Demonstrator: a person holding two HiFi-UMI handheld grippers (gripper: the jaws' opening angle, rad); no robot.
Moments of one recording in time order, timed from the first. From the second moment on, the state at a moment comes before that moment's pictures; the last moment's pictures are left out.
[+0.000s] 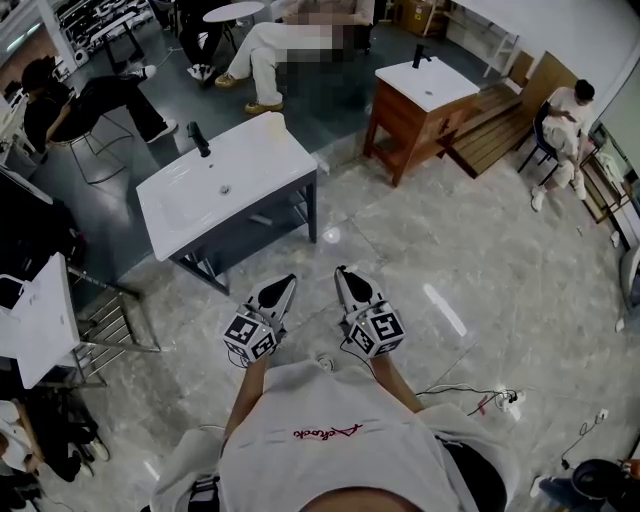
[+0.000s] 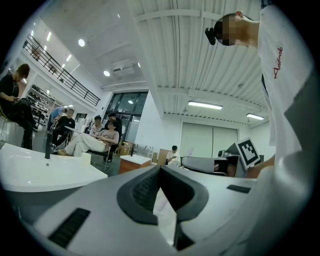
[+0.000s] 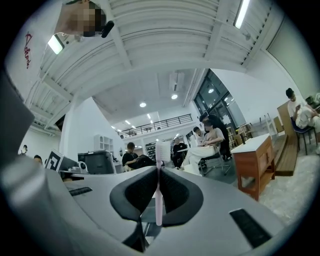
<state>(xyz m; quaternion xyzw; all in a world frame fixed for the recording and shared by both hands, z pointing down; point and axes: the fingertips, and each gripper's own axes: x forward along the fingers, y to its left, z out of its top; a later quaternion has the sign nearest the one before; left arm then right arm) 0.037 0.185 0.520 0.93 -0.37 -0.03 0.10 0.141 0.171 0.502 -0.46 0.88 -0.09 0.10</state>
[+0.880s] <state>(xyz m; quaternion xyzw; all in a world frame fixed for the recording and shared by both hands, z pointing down) 0.030 0.100 0.535 0.92 -0.38 -0.04 0.10 0.122 0.084 0.511 -0.44 0.89 -0.09 0.09</state>
